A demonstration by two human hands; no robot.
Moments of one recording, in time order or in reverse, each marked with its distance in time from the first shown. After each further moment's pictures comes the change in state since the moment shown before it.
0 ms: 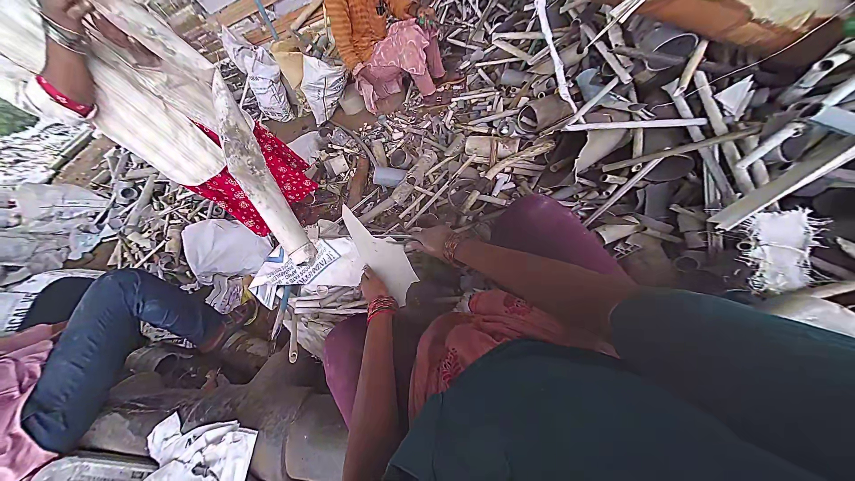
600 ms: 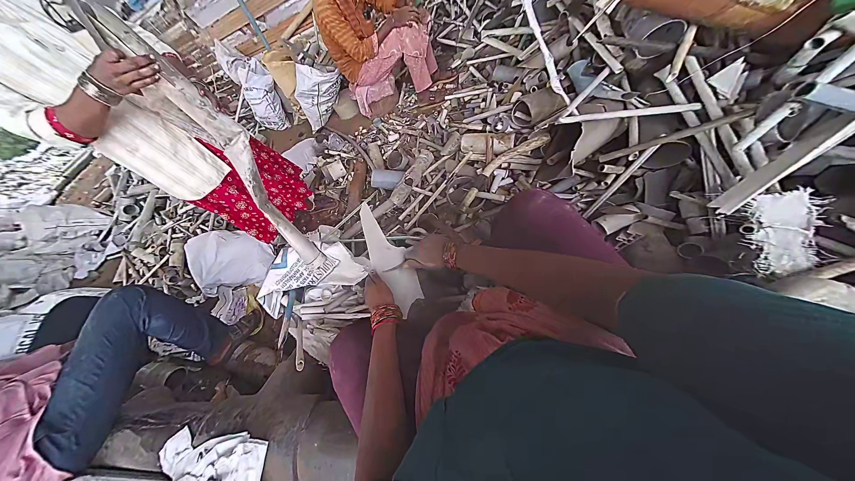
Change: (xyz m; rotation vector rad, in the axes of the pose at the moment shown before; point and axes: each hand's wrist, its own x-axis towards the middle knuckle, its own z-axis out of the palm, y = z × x) left_hand -0.007 0.002 -0.009 0.311 -0.057 0.166; right_hand -0.003 -0.013 0.005 -0.119 -0.049 -0.262
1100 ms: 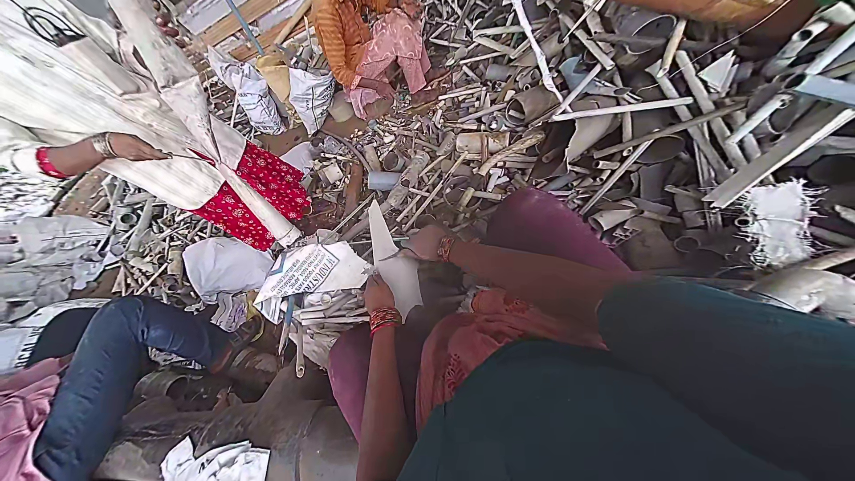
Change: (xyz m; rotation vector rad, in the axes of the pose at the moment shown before) left_hand -0.002 0.008 -0.001 0.164 -0.062 0.038; right_hand 0.001 0.002 -0.012 0.024 0.061 0.131
